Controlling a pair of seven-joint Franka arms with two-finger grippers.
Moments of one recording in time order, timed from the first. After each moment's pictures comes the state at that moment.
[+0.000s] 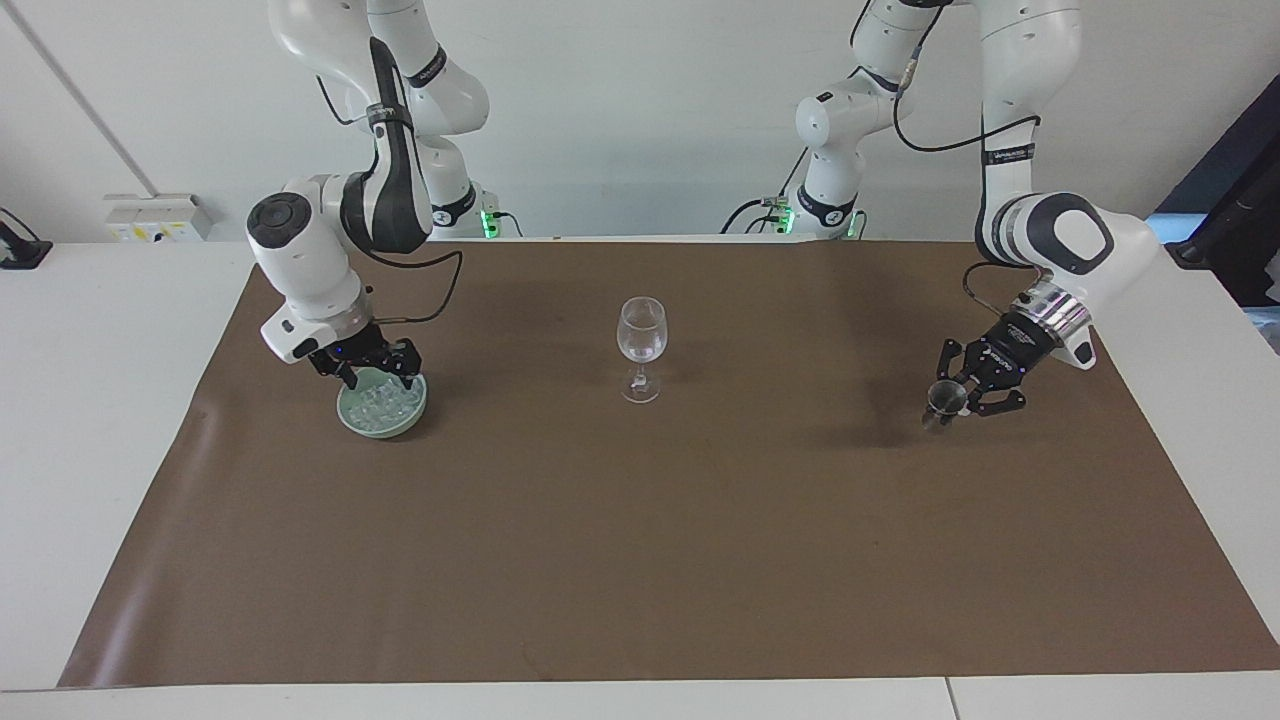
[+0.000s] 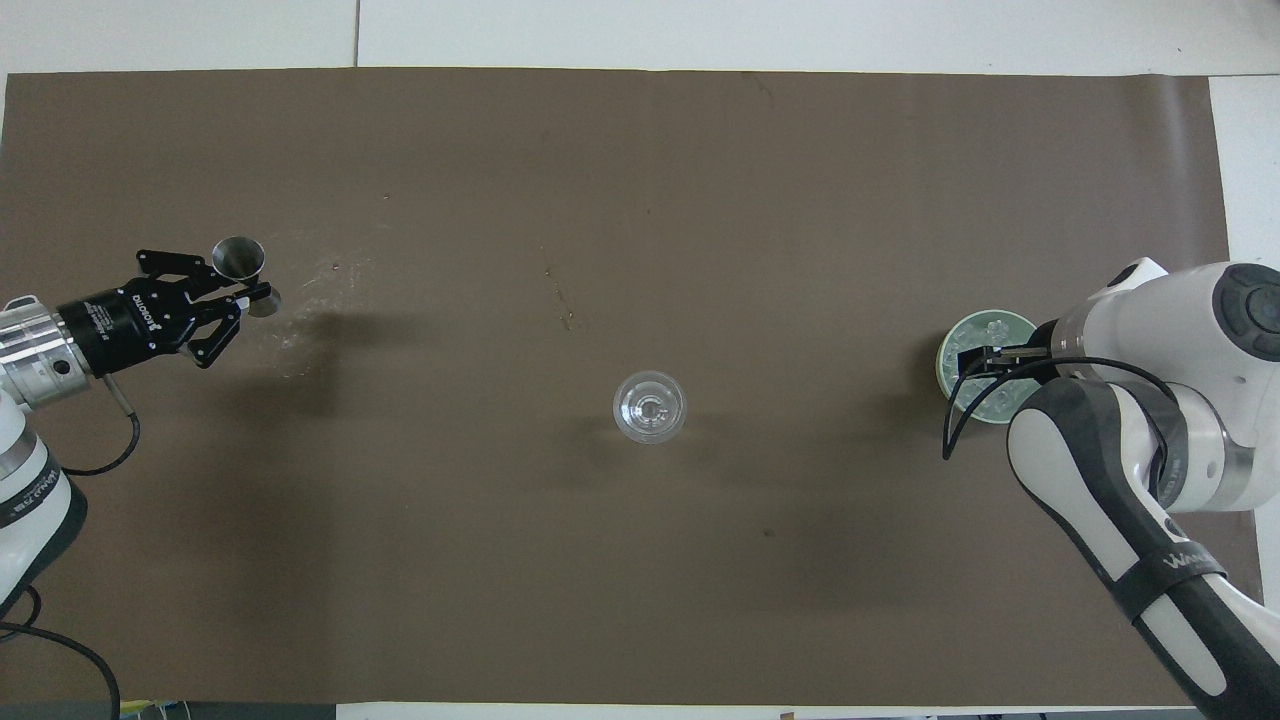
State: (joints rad) left arm 0.43 0.12 -0.21 -2.24 -1.38 2.18 -0.88; right arm 0.03 0.02 -0.05 -2.27 0.01 2.28 -0.01
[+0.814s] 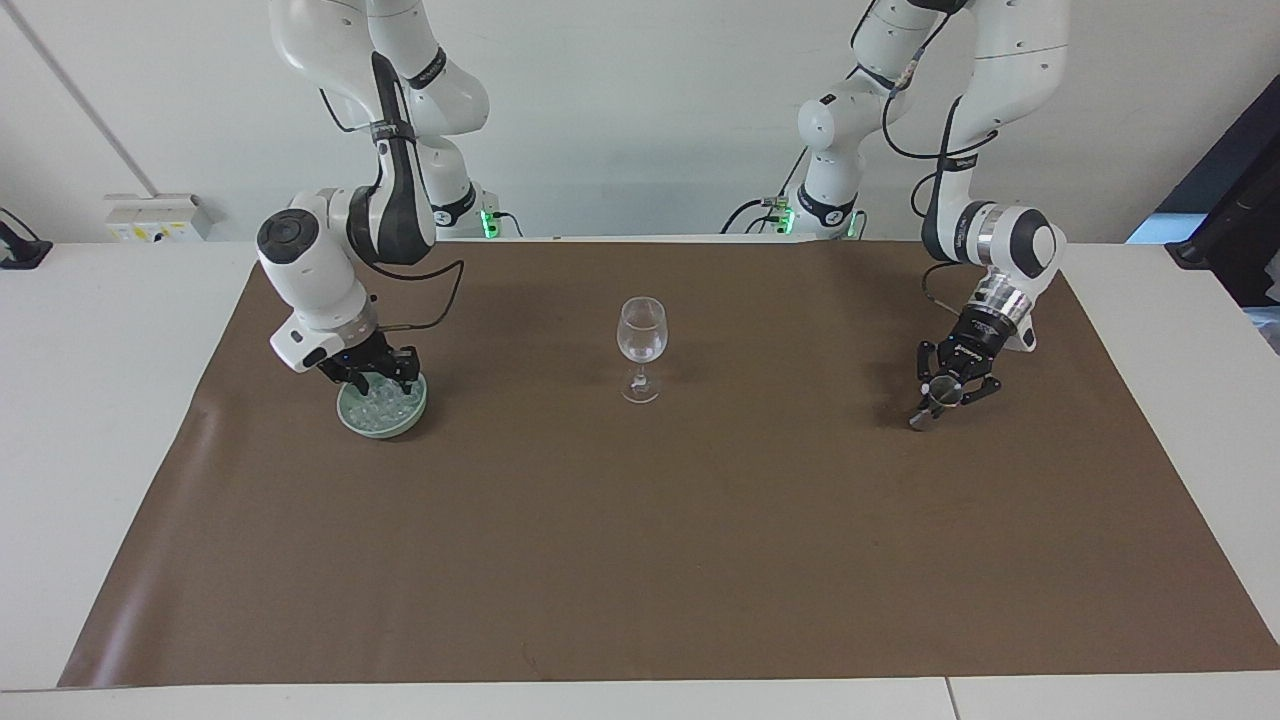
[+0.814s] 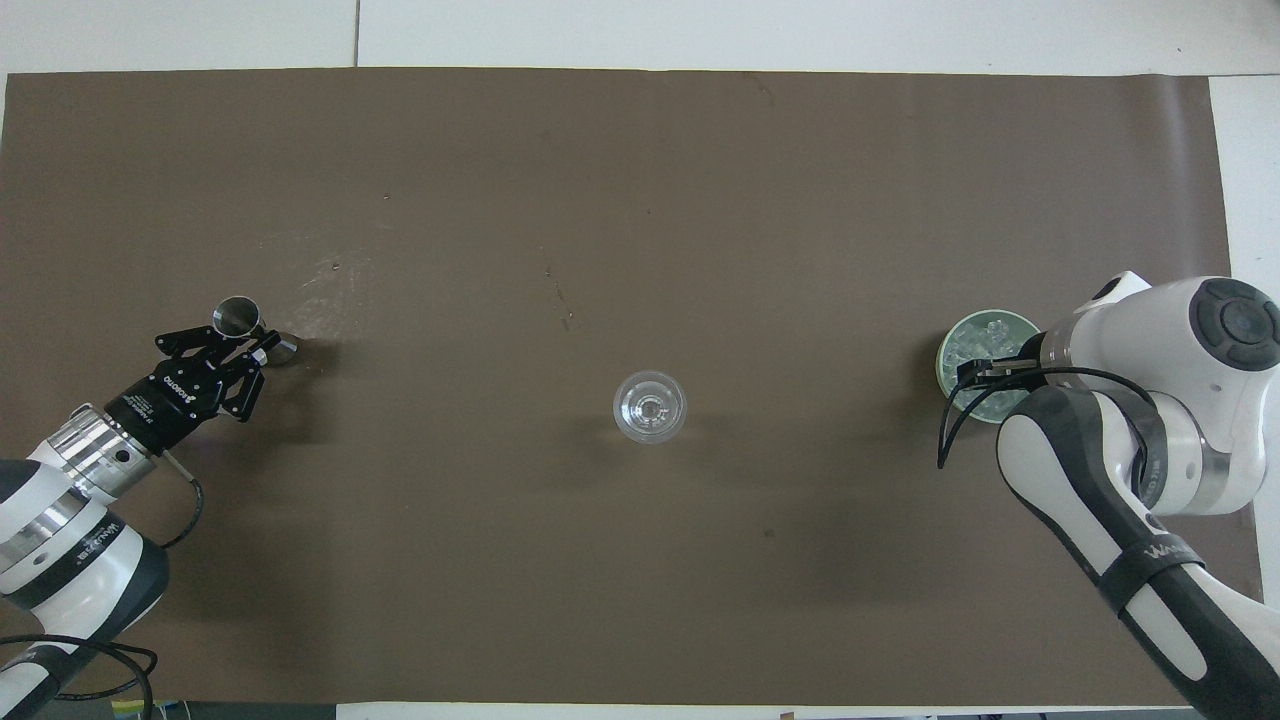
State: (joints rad) left arm 0.48 0.12 -0.21 -2.46 -1.80 2.18 -0.59; right arm 0.02 0.04 -0.05 -2.31 0.01 2.32 -0.03
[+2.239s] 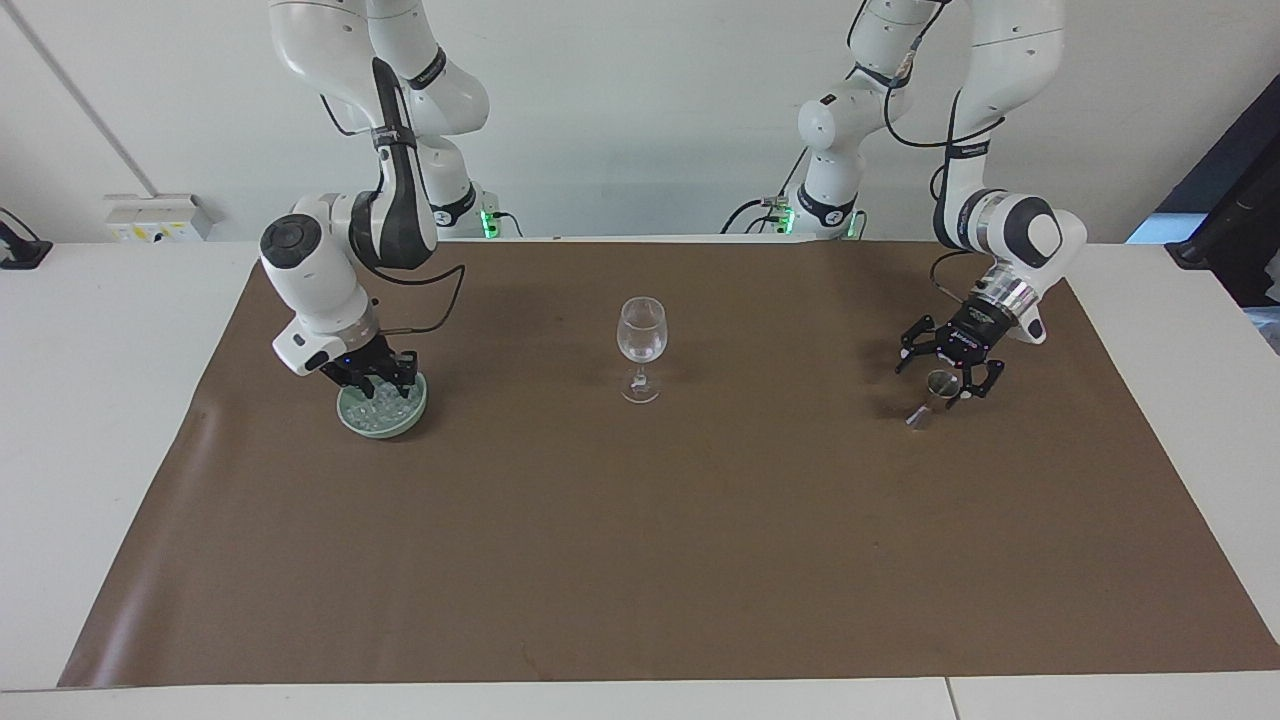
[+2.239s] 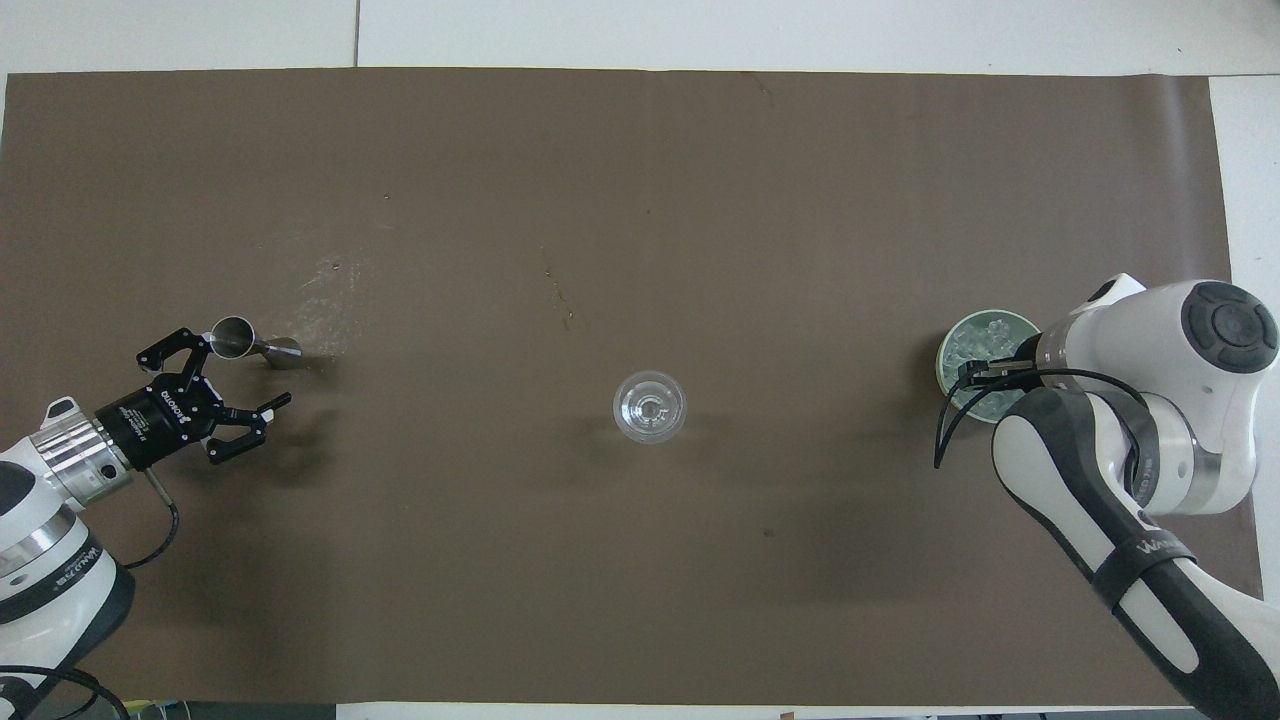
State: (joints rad) left arm 0.49 0.05 -0.21 -2.47 -1.47 2.19 -0.59; right arm 0.02 0.06 -0.05 -2.31 0.01 2.35 -0.03
